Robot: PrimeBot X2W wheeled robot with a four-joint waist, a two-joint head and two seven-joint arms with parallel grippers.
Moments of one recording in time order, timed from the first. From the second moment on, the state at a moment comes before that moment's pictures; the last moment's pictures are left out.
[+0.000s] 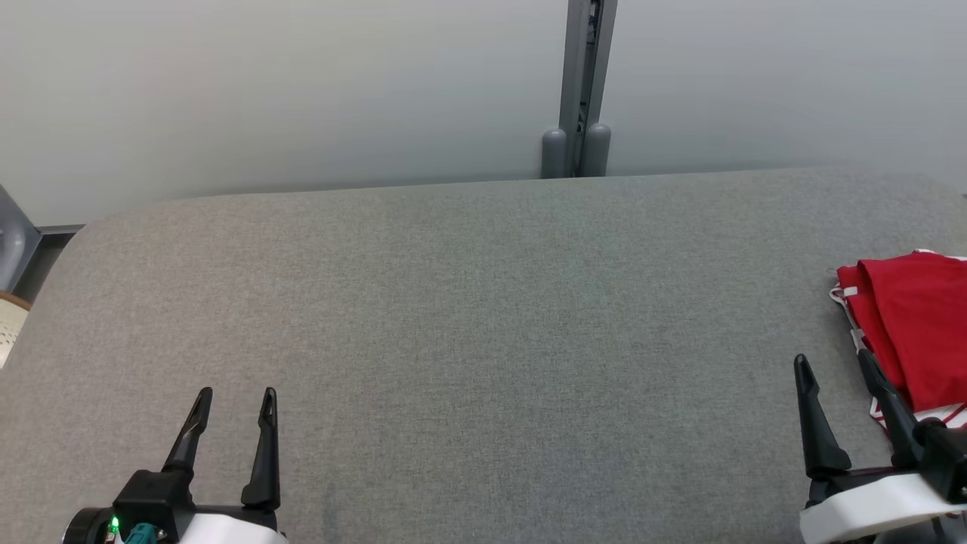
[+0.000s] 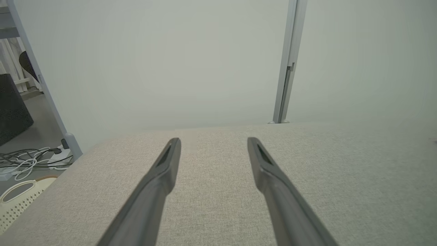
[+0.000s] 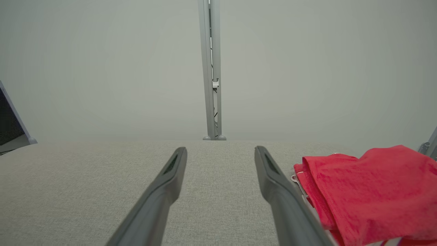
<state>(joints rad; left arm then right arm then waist) 0.06 0.20 -0.15 0.11 -0.28 0.11 -0.24 0.04 -0.07 -0.06 0.02 0.14 0.13 -0.13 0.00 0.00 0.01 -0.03</state>
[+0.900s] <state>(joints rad) 0.07 0.23 -0.17 0.15 -0.28 0.12 -0.24 0.09 -0.07 -0.06 -0.03 0.12 0.13 -0.09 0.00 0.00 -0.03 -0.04</state>
